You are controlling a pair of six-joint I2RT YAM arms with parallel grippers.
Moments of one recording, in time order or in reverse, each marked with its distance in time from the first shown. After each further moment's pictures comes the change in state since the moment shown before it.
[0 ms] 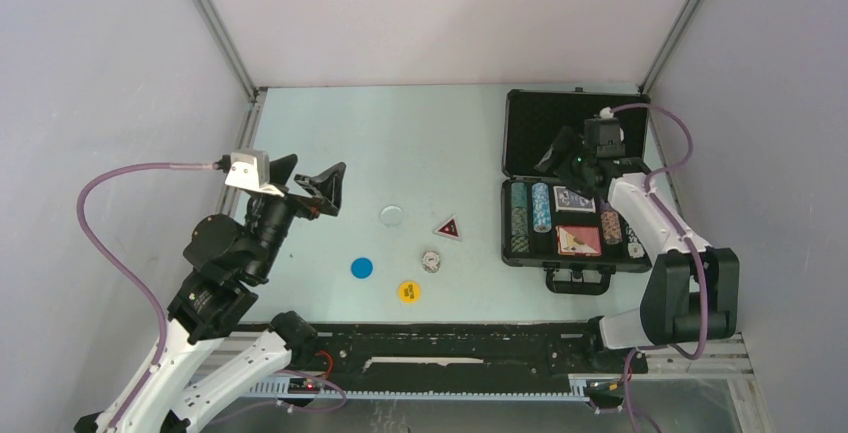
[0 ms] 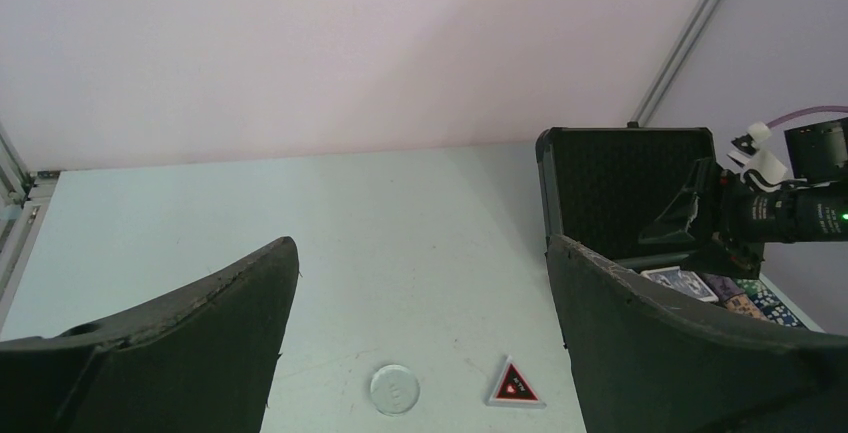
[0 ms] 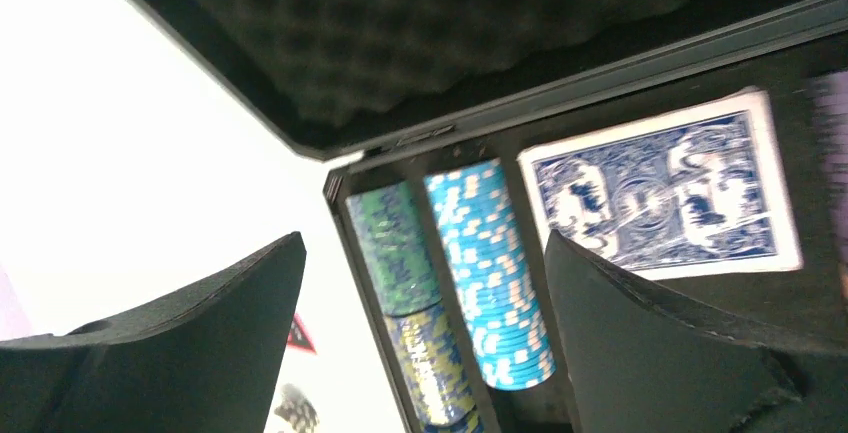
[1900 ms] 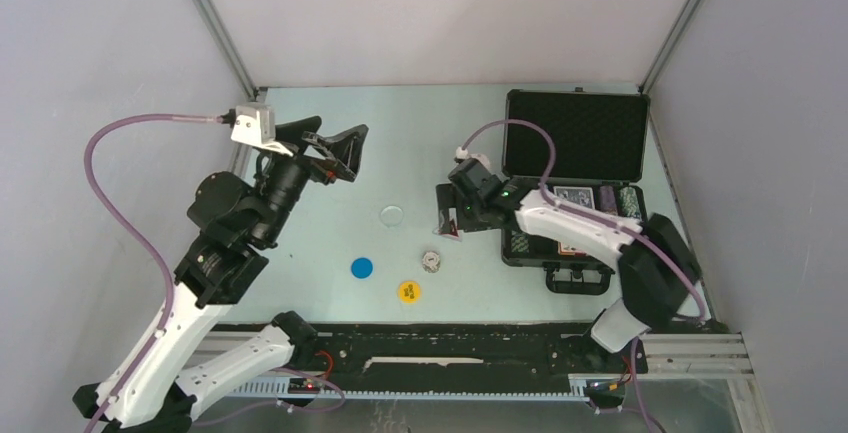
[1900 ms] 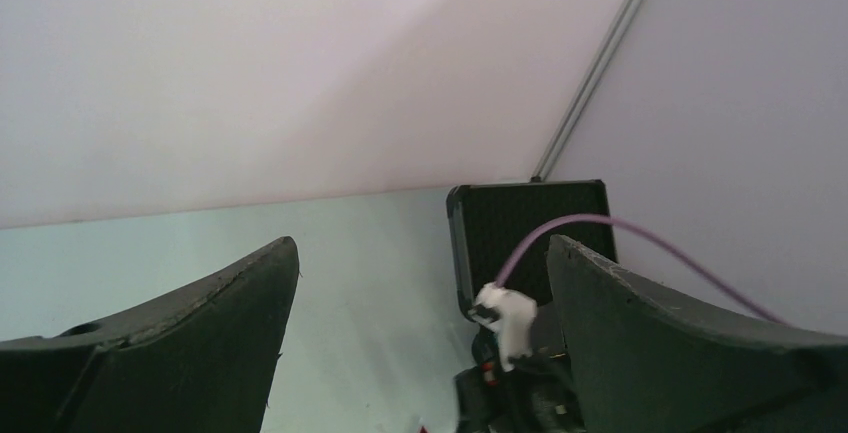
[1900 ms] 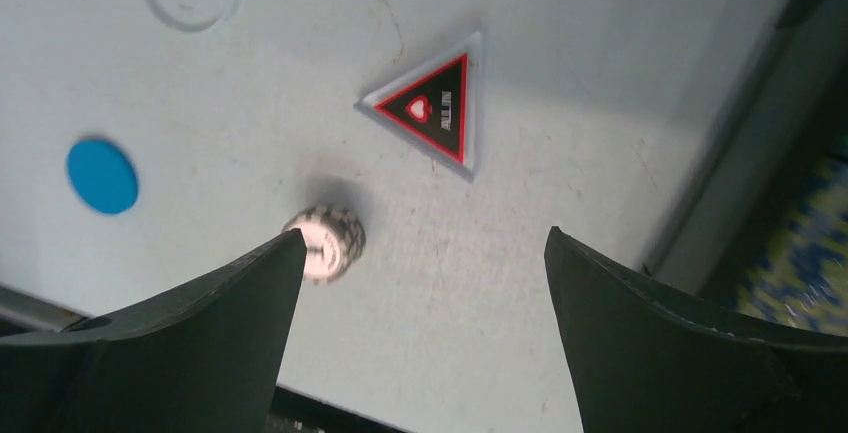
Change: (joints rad) left arm -0.002 0.242 0.215 0.071 0.100 -0.101; right arm 0.733 0.119 0.077 -0.087 0.182 -0.050
